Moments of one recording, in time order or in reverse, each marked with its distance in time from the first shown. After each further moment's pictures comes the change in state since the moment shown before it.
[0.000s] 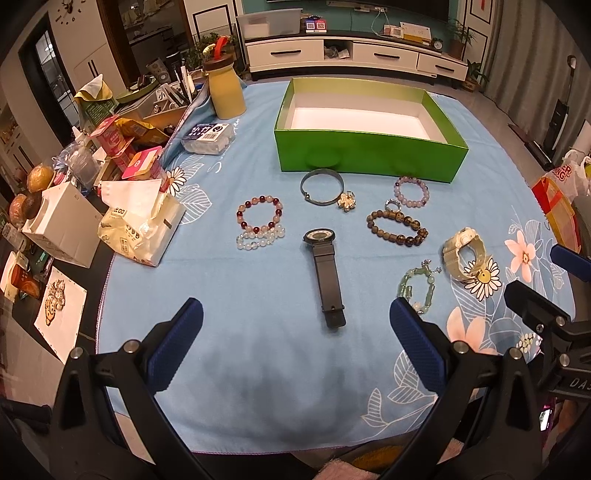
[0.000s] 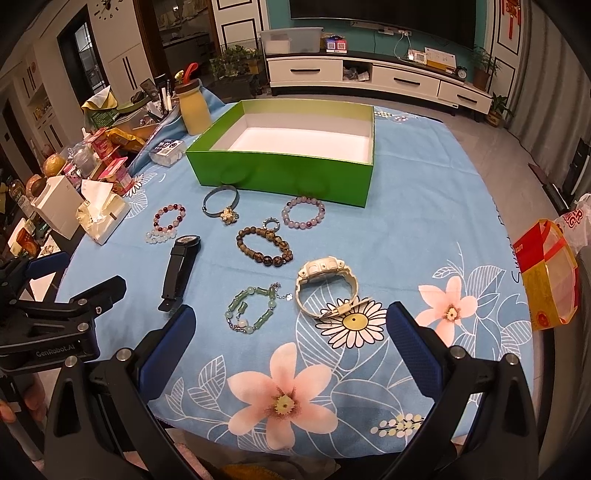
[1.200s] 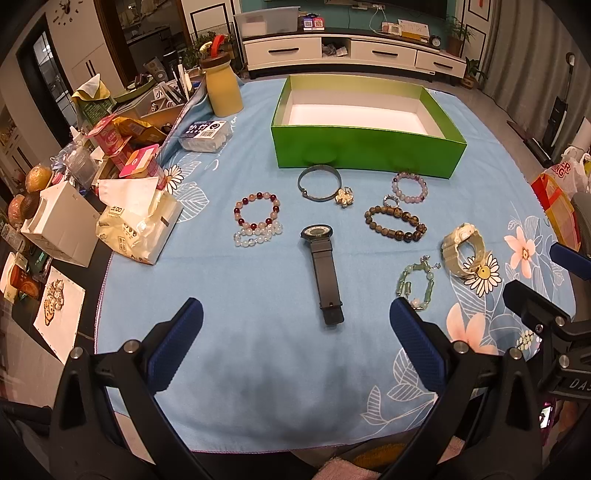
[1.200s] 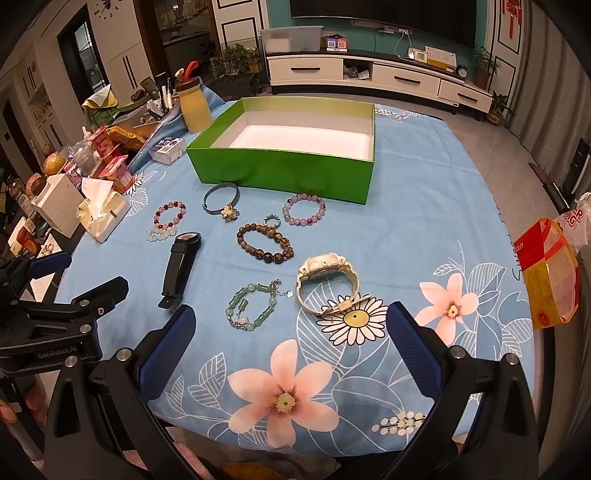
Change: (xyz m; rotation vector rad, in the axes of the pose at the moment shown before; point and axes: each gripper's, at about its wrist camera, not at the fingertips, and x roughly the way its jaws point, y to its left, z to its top) left arm 0.001 -0.001 -0.003 0.009 0.009 -0.005; right arm 0.000 0.001 -0.002 0.000 0.006 0.001
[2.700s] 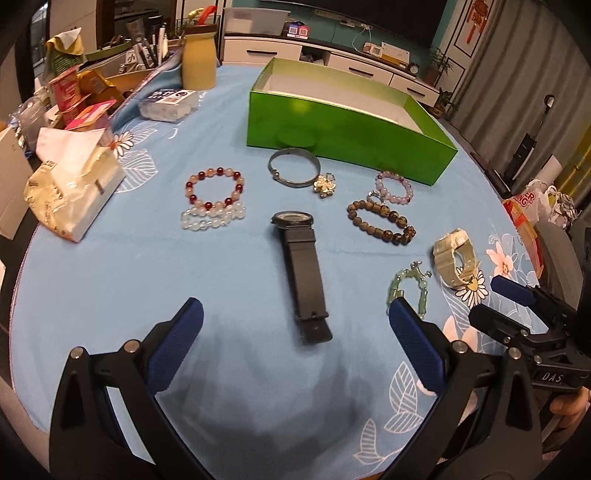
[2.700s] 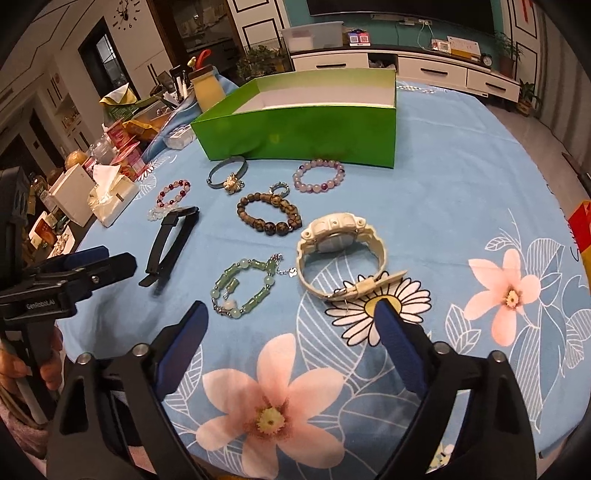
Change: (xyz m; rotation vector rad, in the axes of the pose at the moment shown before) left arm 0.068 0.016 -0.020 -0.094 -0.054 -0.250; right arm 0.065 -0.027 -0.038 0.007 -0.025 0.173
